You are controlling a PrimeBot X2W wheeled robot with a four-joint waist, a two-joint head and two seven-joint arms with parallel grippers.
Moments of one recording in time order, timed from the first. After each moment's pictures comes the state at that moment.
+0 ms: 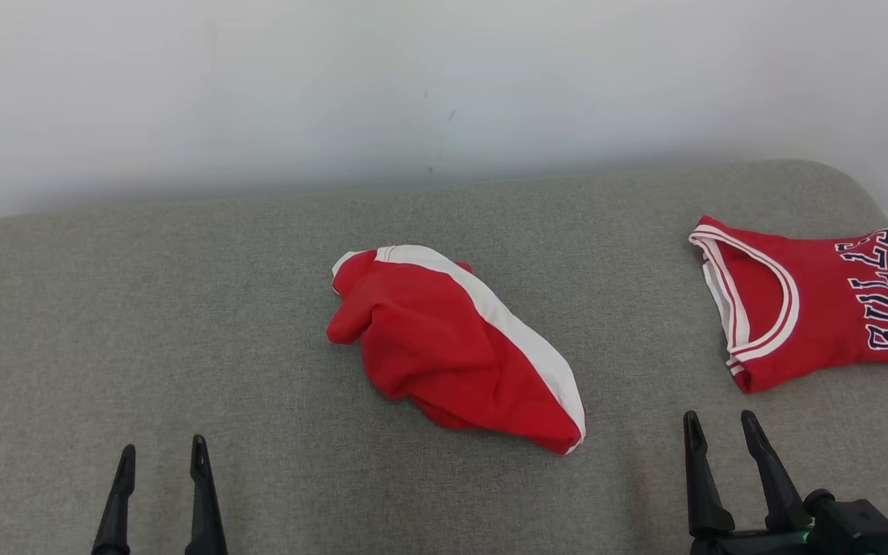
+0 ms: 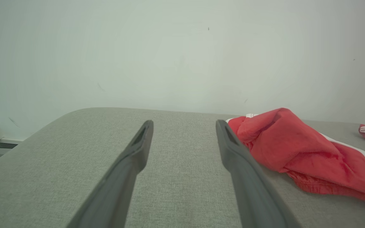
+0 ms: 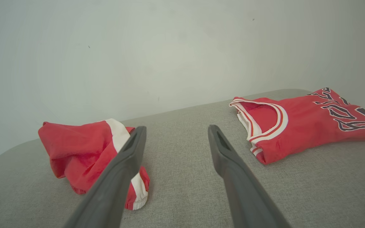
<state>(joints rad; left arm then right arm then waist) 0.08 0.06 0.01 0.02 -0.17 0.01 -0.26 0.06 -0.05 0.03 0.10 0.25 0.13 -0.26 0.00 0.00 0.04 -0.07</state>
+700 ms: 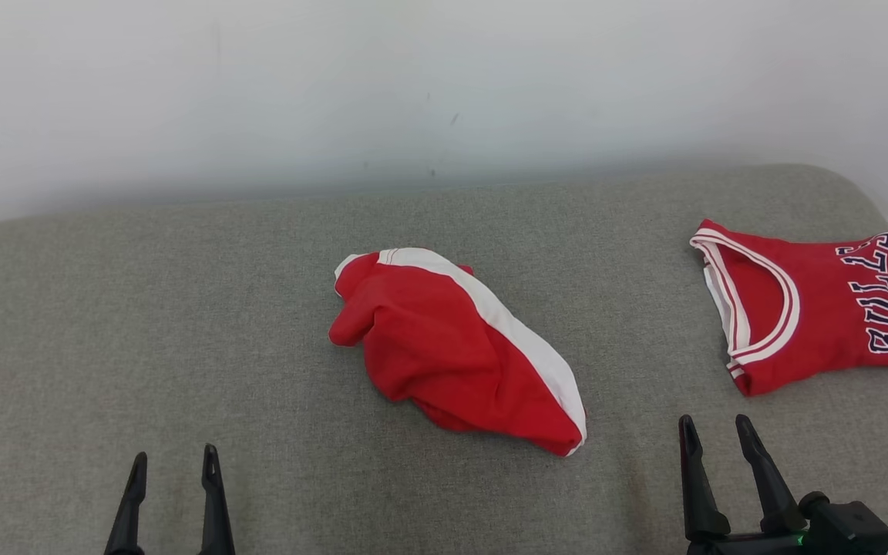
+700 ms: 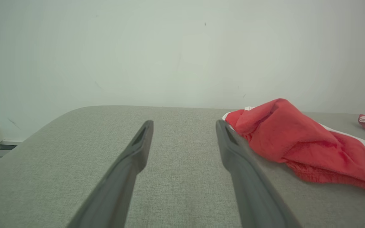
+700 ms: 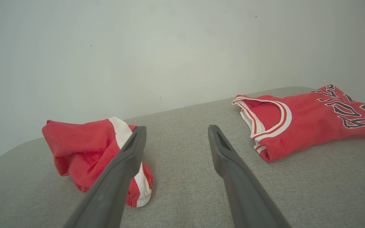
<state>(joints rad) 0.09 0.05 0.02 0.03 -0.14 -0.02 -0.26 0.06 -0.05 0.04 0.12 0.25 0.13 -0.26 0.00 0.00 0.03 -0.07</state>
